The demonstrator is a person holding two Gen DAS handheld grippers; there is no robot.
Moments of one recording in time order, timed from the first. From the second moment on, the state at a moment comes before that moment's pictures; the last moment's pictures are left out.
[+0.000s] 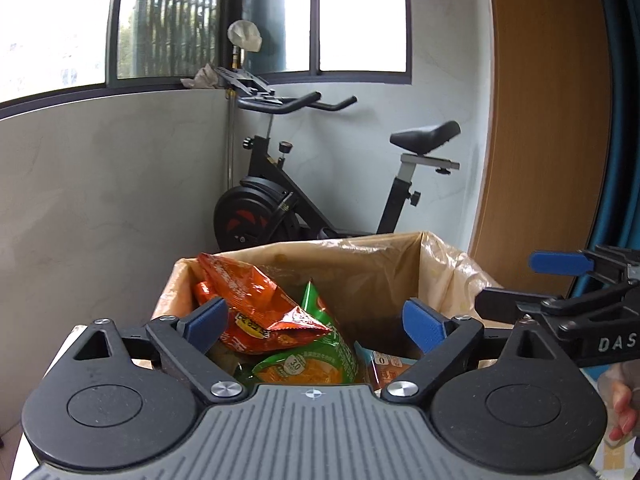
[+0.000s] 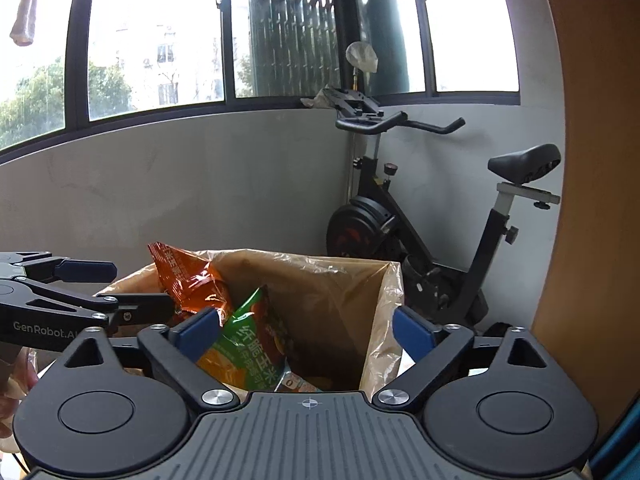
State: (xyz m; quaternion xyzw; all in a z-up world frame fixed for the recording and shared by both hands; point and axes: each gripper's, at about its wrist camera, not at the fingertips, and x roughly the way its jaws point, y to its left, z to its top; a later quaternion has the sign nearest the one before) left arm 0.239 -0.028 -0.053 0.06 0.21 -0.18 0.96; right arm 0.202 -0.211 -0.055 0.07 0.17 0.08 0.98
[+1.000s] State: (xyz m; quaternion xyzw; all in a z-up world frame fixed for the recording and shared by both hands) left arm 0.086 0.016 0.045 0.05 0.12 -0.09 0.99; right arm 0.068 -0.187 0.030 0.07 0.14 0.04 0.99
